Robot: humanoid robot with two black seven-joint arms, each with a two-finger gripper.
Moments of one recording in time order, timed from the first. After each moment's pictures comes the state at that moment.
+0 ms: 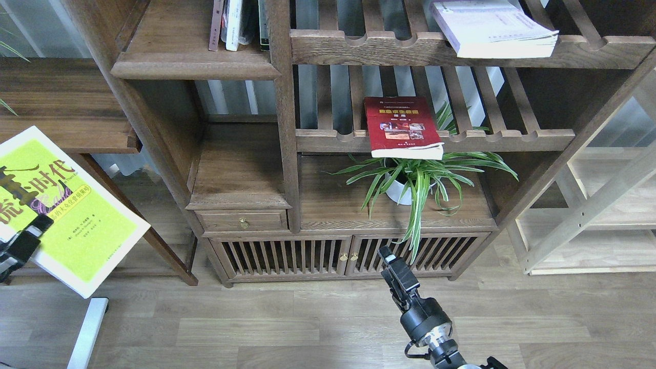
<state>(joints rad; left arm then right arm) 0.34 0.30 -1.95 -1.53 0.33 -0.49 0.46 -0.08 0.02 1.00 0.93 0.04 0.58 0.13</state>
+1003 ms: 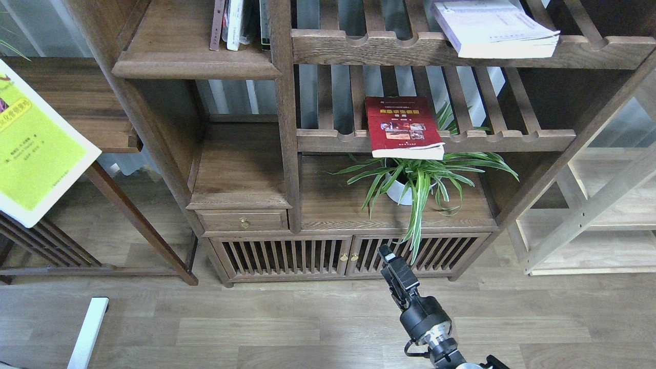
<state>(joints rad) 0.13 0.41 -2.08 -1.63 0.40 -0.49 0.49 -0.07 0.01 1.00 0.93 0.04 0.58 0.14</state>
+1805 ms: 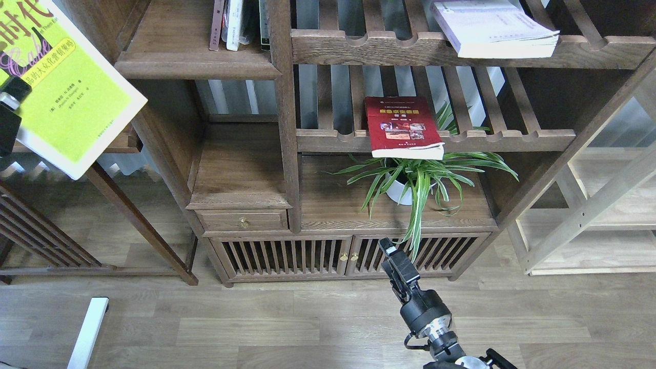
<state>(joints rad) -0.01 0.26 -2.03 -1.75 0.53 -0.49 0.49 -0.05 0.01 1.01 0.93 0.04 0.58 0.14</state>
